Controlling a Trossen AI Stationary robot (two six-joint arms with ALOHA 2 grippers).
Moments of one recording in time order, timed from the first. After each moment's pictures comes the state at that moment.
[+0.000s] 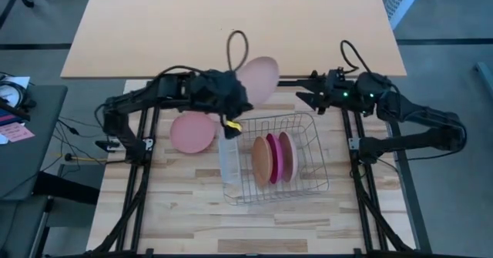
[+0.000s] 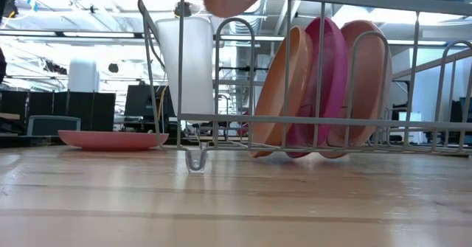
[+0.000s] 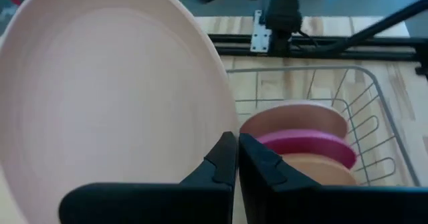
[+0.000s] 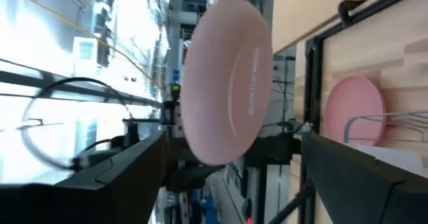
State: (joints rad) left arm 0.03 1.69 2.18 -1.07 -0.23 0.04; right arm -0.19 0.89 1.07 -0.23 0.16 1.48
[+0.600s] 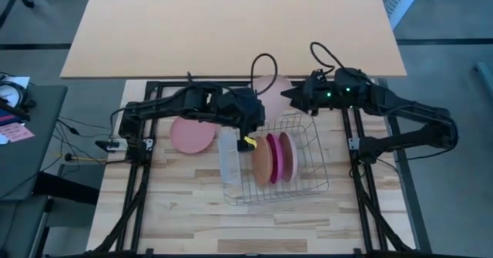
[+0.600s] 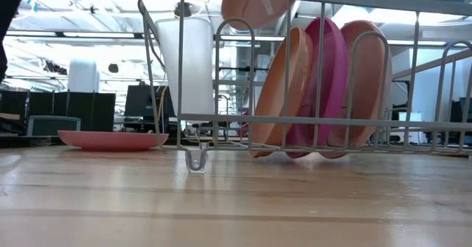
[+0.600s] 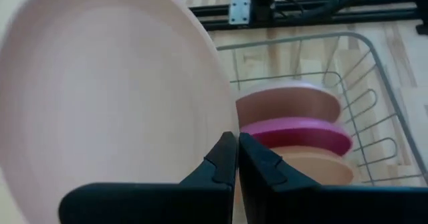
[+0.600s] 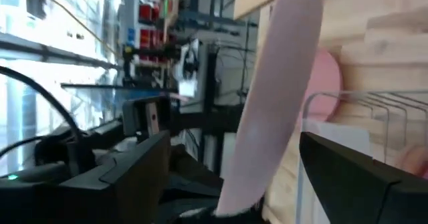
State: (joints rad) left arm -0.02 1.87 2.29 -1.11 -0.23 0.07; right arm -0.26 1.05 1.17 -0.36 -0.04 1.40
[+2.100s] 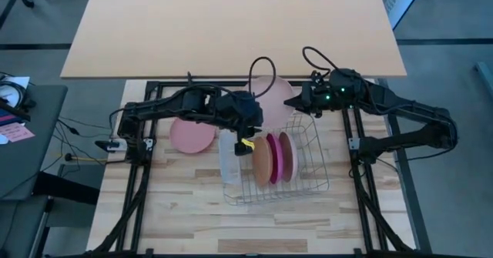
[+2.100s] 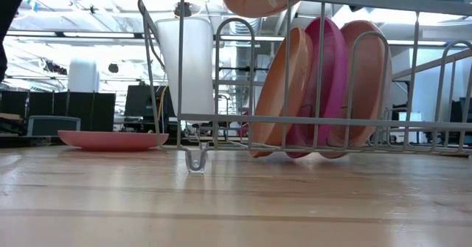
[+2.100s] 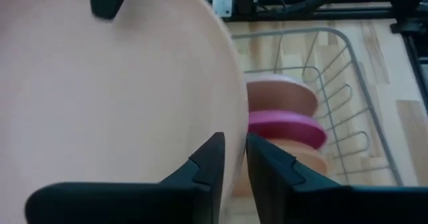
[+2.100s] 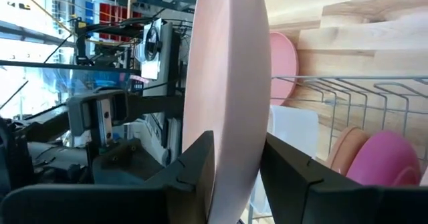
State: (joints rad) left arm -0.04 1.88 2.29 -1.13 -0.18 0.02; right arm -0.28 1.07 1.17 -0.49 -0.11 1.33
